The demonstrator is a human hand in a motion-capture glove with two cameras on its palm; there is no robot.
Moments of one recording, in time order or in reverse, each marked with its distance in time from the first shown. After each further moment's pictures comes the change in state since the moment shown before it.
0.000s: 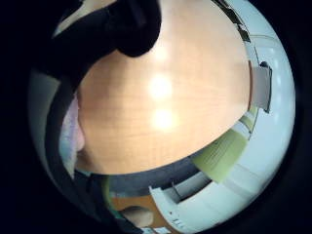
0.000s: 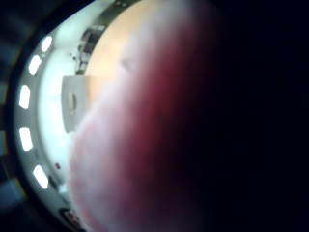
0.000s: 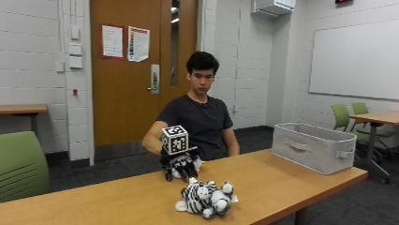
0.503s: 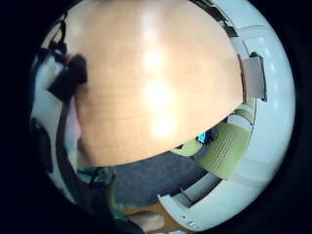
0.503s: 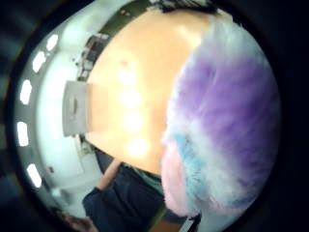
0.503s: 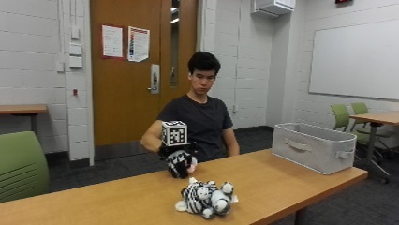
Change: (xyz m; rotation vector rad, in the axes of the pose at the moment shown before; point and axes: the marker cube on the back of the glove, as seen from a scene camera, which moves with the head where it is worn) arm 0.002 0.013 -0.015 0.164 0.067 0.059
